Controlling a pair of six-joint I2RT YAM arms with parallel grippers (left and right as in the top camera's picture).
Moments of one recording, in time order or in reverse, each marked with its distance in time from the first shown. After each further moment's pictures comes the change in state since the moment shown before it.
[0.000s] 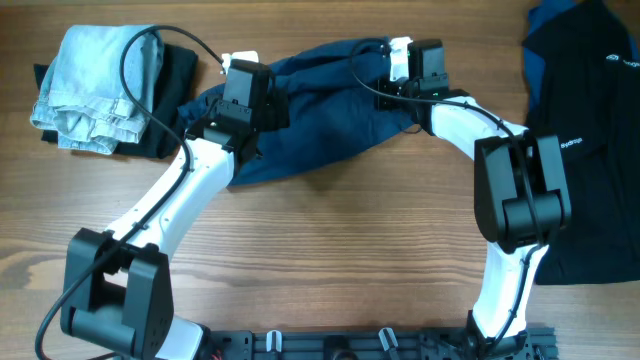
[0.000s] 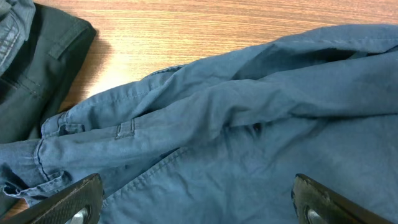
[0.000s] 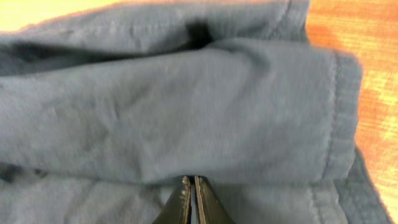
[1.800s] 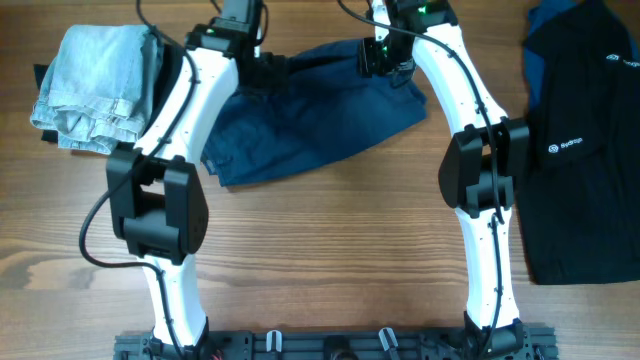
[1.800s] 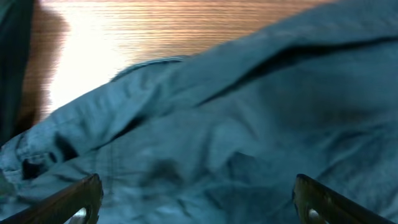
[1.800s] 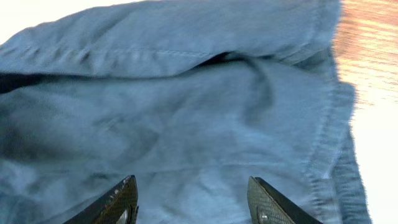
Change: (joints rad) left arm 0.089 0.462 0.722 -0.615 0.194 0.069; right arm 0.043 0.341 0.995 -1.089 0.085 0.017
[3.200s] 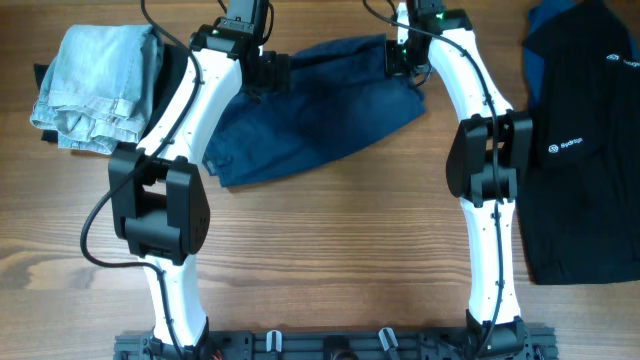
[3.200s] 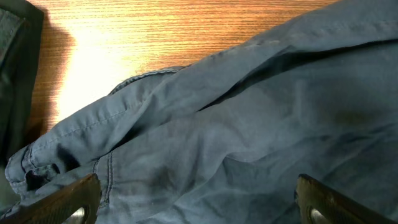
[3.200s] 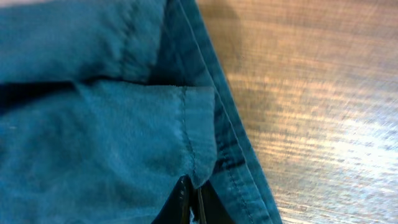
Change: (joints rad) left arm -0.007 0.000 0.000 0.025 -0.033 0.008; right arm -0.084 0.107 0.017 0.089 0.034 -0.013
